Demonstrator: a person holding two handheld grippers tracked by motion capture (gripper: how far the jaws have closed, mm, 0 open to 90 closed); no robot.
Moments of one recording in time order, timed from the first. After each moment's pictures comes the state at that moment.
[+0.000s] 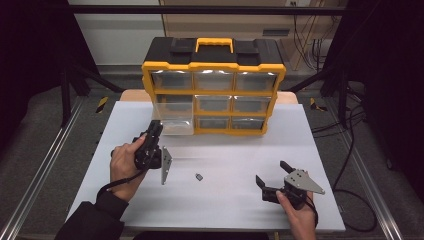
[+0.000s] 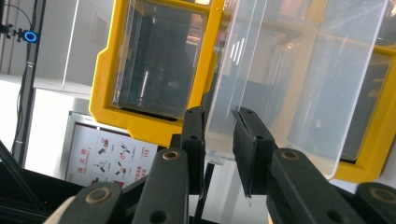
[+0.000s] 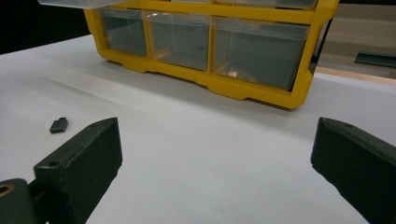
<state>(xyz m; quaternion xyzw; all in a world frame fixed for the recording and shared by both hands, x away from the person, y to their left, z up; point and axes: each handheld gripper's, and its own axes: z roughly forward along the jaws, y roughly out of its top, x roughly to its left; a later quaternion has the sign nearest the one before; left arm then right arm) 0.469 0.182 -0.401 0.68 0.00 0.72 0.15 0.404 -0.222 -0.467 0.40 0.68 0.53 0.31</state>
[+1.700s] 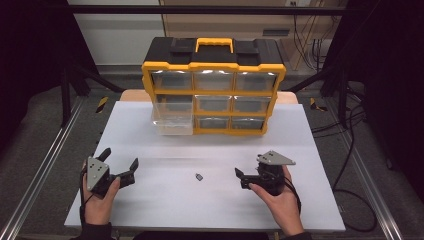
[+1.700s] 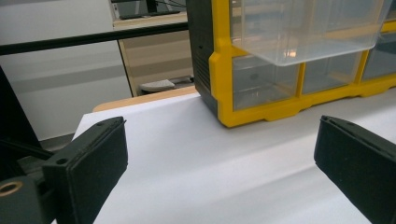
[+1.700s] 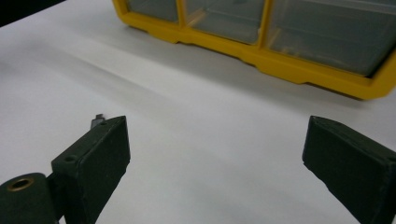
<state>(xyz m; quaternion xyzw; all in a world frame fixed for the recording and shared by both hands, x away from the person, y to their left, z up) 0.424 0.302 -0.450 0.64 0.41 0.41 0.51 0.438 -0.160 -0.428 0.43 0.75 0.44 0.21</state>
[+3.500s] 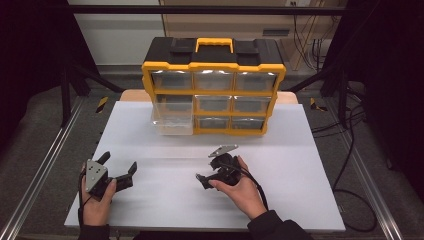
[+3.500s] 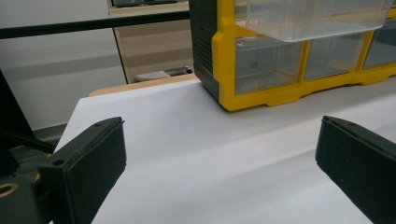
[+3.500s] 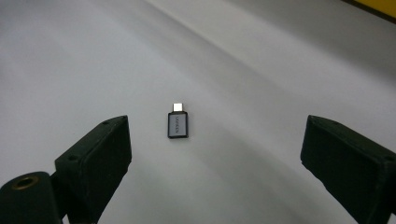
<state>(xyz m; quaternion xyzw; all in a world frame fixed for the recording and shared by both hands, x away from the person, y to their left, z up) 0.426 0.310 -0.462 0.65 0.42 0.39 0.51 0.473 -0.056 -0.443 0.39 0.85 0.35 0.11</state>
